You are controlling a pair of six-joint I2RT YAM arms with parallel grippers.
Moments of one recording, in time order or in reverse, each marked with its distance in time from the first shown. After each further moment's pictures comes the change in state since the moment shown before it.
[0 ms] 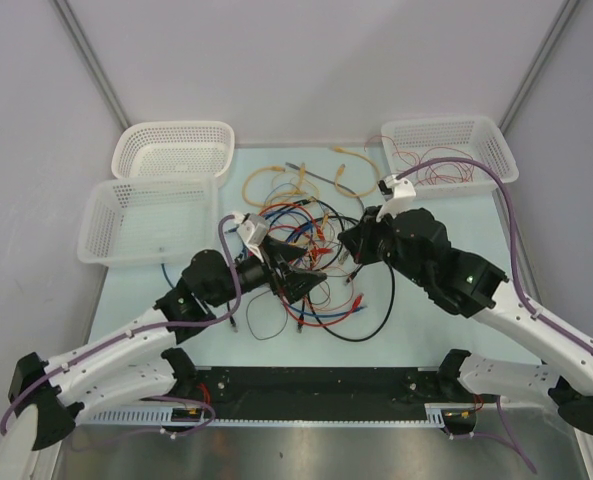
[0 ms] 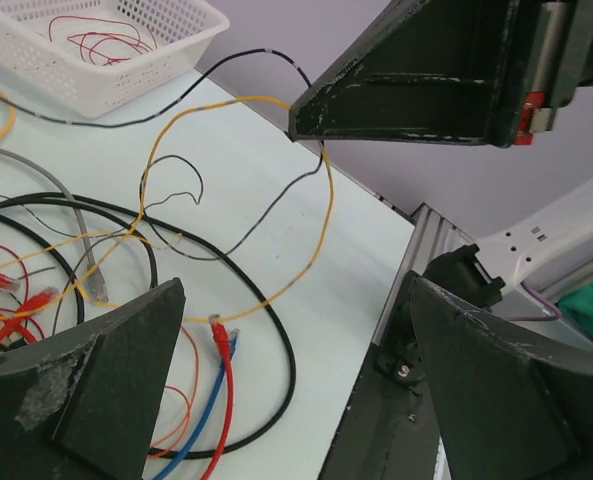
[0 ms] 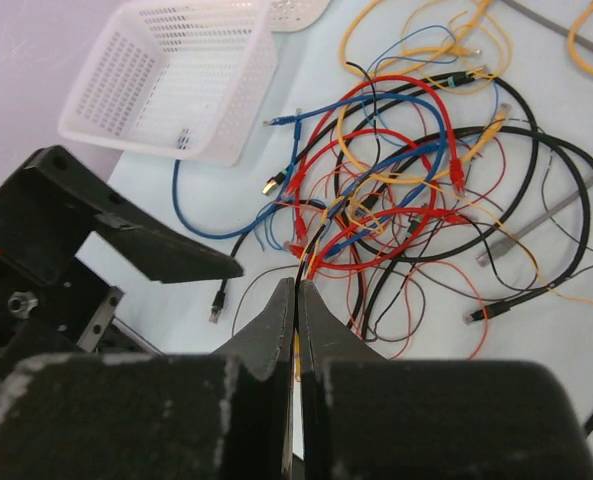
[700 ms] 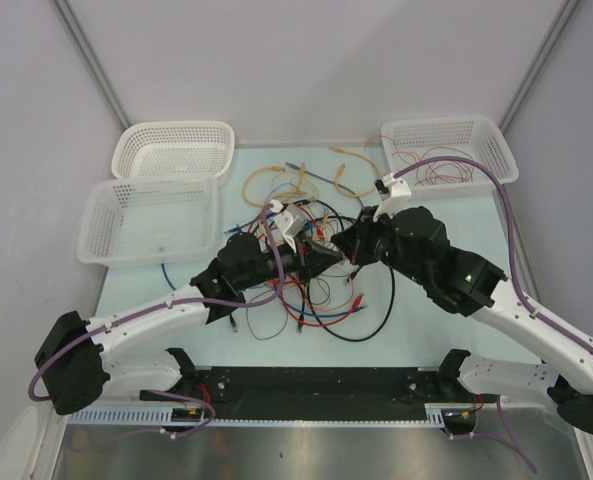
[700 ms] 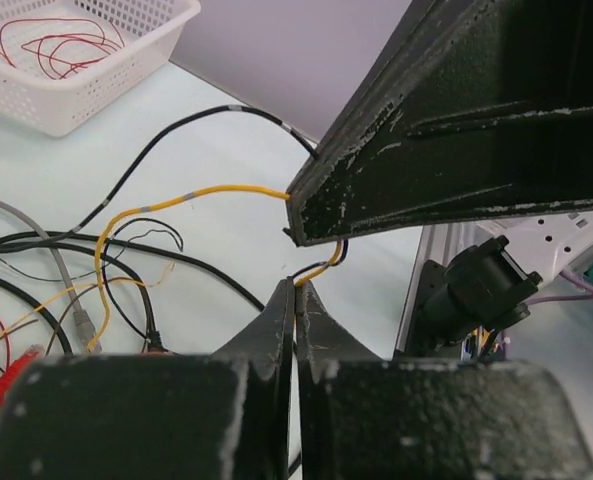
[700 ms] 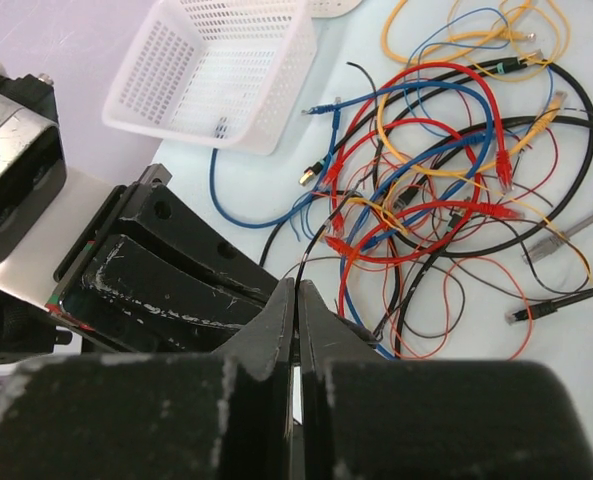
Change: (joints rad) left arm -0.026 0.319 0.116 0.169 0.085 0.103; right arm 0.000 0.013 0.008 0.018 -0.087 0.048
